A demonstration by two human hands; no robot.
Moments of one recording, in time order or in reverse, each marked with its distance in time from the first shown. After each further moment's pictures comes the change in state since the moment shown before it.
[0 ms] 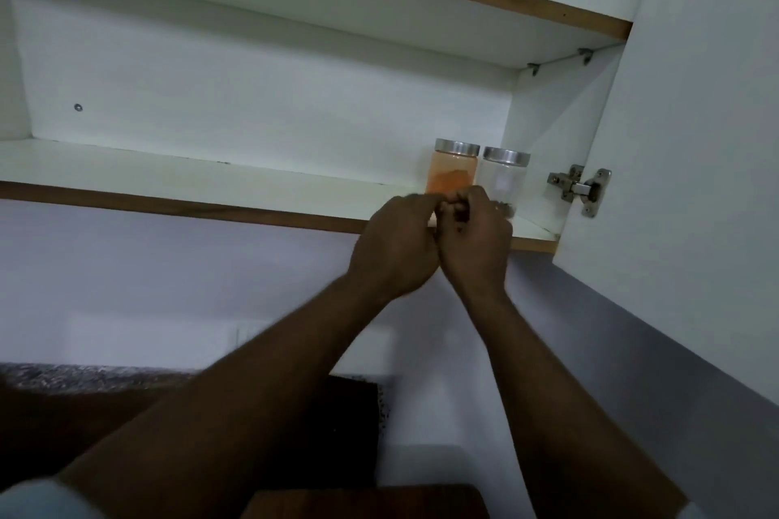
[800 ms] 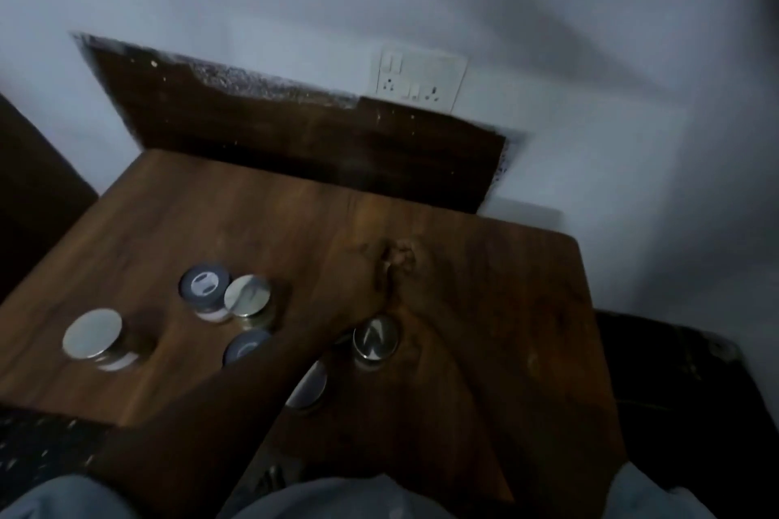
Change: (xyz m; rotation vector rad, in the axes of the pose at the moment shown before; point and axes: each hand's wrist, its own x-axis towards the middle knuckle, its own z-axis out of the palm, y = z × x) left_hand -0.457 -0.073 -0.062 0.041 -0.579 -0.736; right_hand -0.444 -0.021 0.058 0.226 -1.368 0.668
